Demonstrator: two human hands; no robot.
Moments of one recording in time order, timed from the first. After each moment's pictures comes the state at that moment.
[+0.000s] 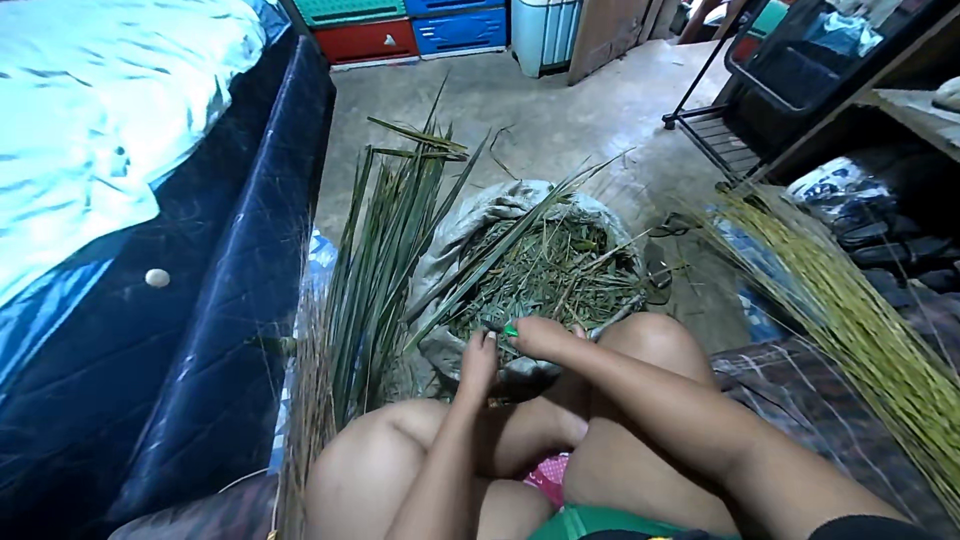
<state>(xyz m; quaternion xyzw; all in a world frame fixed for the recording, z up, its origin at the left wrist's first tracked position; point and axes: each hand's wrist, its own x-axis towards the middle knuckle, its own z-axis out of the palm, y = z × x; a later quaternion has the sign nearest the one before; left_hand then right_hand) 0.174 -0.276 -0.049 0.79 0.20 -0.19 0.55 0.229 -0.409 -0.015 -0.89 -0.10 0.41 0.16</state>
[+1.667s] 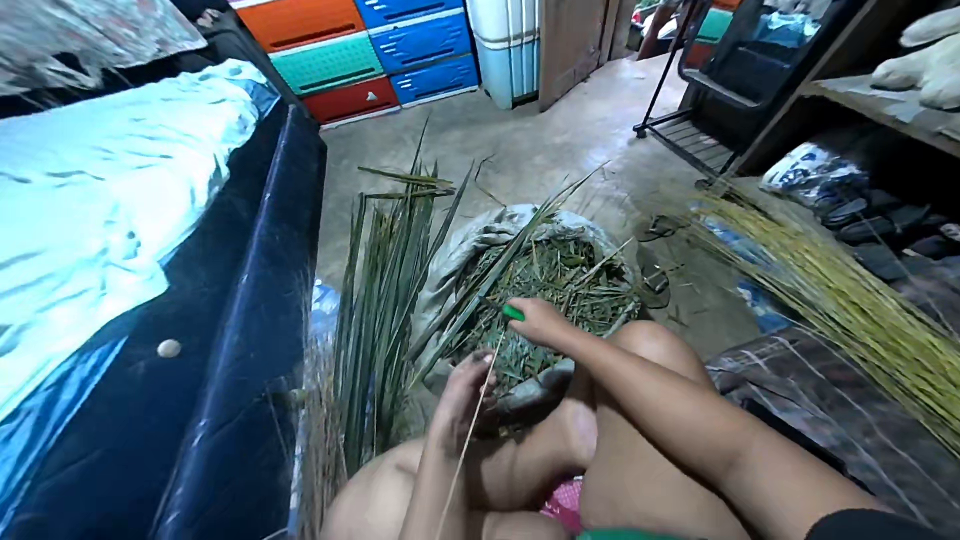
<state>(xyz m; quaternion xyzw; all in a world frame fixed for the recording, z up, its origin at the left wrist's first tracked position) 0.174 -0.249 -0.025 0.54 0.19 -0.25 0.78 0.261 -0.438 0.001 -0.91 -0.09 0.24 0.34</state>
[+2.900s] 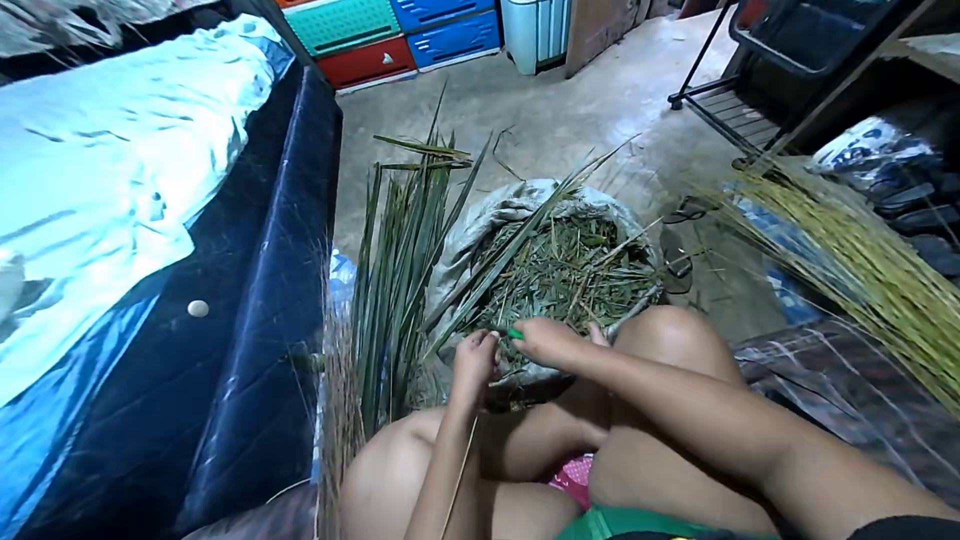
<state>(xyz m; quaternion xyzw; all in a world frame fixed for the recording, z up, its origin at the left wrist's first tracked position) 0.178 -0.255 -0.017 0.72 0.22 -0.17 0.64 0.224 -0.409 0.000 -0.90 -0.12 0.35 0.25</state>
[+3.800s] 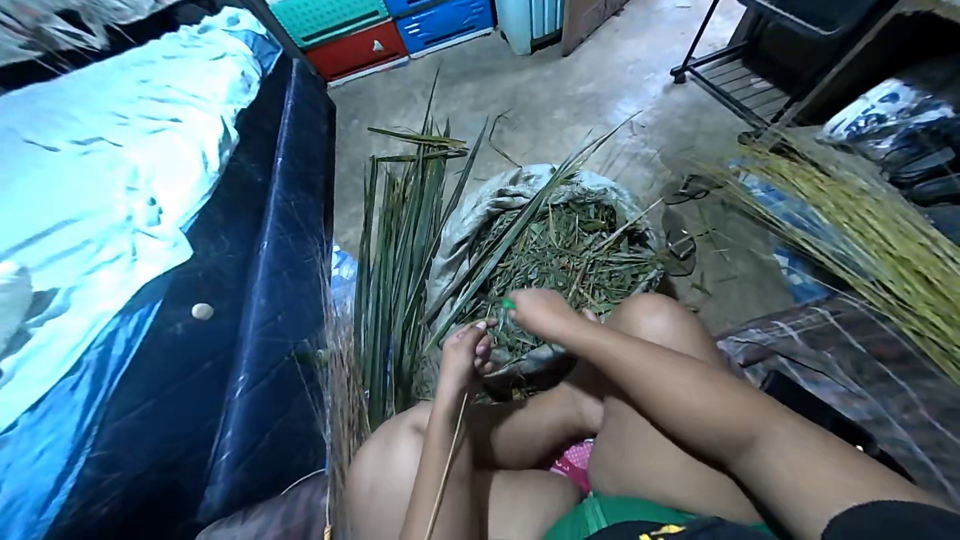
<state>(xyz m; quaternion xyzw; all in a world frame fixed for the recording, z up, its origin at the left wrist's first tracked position) 0.173 -0.248 -0.006 0.57 0.24 -0.17 0.77 0.242 -0.409 0.012 -0.92 -0.10 0.32 0.22</state>
